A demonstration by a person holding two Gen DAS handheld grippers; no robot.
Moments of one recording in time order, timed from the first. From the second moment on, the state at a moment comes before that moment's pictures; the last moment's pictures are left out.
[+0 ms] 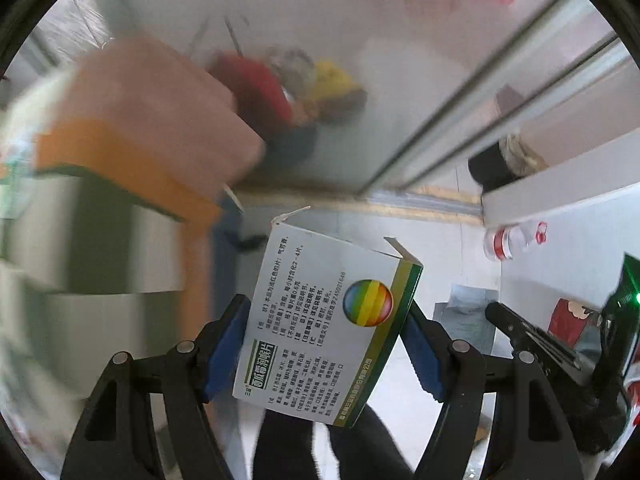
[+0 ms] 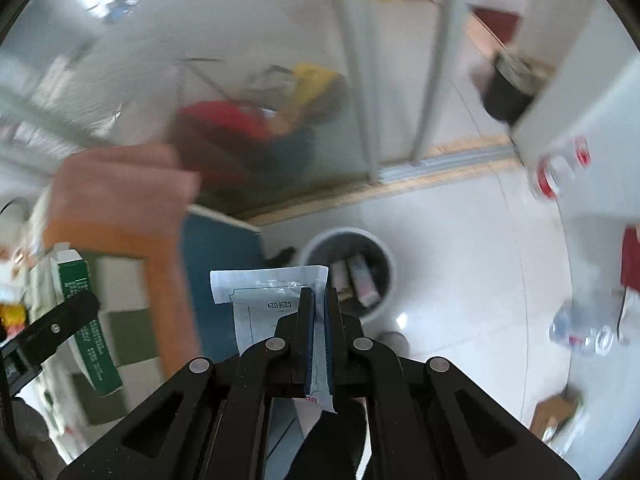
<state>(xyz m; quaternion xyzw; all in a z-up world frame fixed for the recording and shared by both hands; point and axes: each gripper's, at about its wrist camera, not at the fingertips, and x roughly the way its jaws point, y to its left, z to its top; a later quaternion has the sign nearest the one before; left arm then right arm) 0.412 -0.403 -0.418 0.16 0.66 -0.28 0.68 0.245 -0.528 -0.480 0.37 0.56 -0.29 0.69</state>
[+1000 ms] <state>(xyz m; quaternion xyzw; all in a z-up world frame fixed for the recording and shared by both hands) 0.402 -0.433 -0.788 0.17 0.74 -0.16 0.63 0.223 -0.584 -0.862 0.42 0.61 -0.26 0.61</state>
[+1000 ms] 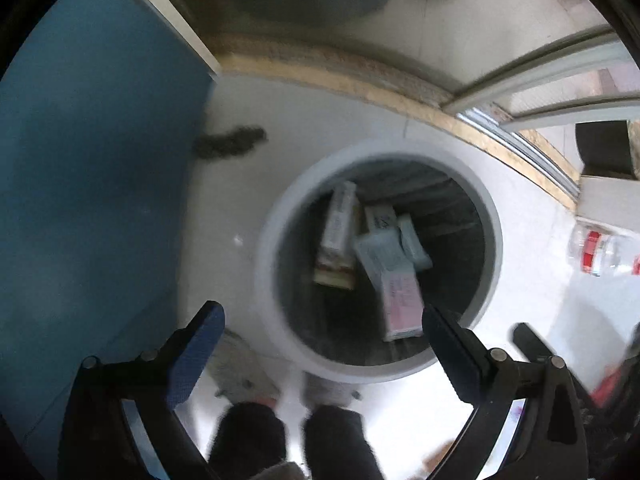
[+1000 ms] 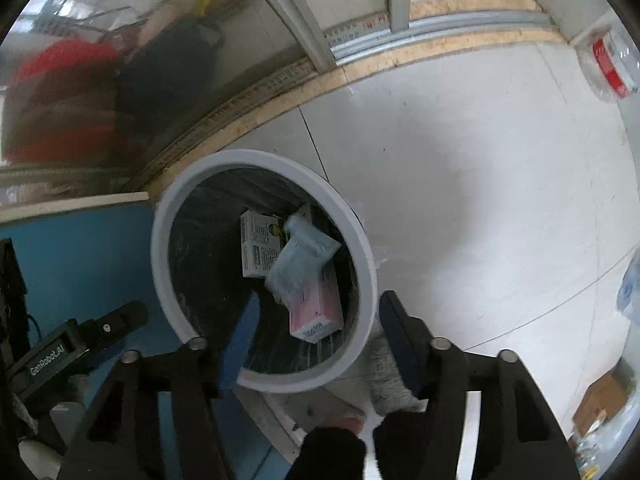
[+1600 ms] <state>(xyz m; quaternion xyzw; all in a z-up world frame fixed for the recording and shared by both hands) 0.315 -0.396 -0.492 0.22 0.65 -0.19 0.70 0.182 -0.532 -0.556 0.25 0.61 -0.27 0.70</state>
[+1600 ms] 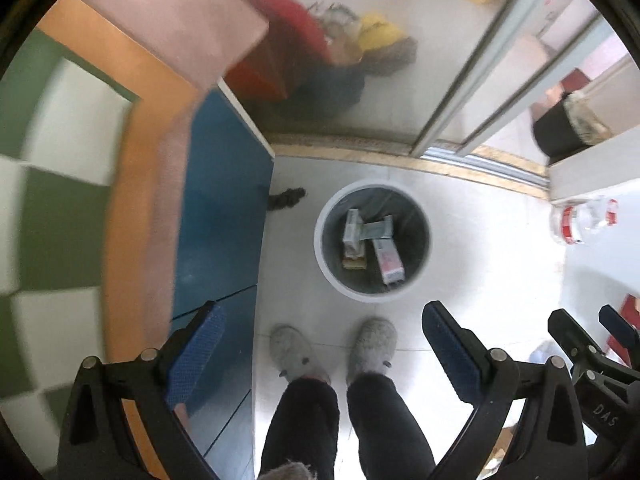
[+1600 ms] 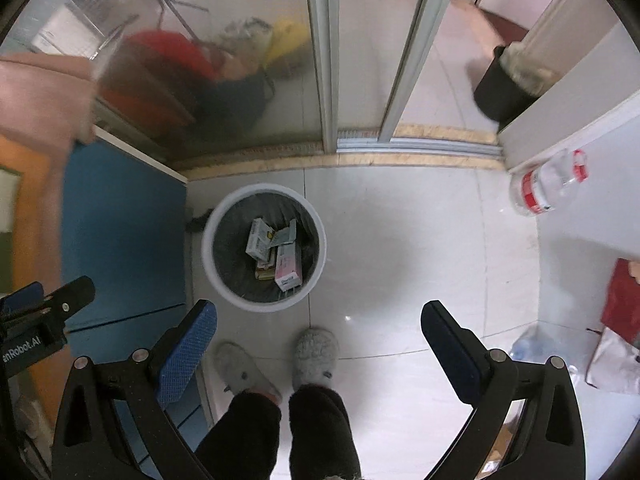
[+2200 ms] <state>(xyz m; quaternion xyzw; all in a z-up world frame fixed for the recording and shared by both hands) 0.255 -0.345 -0.263 0.17 0.59 -0.23 0.75 0.116 -0.484 -0.287 0.24 0.54 -0.26 0.77</state>
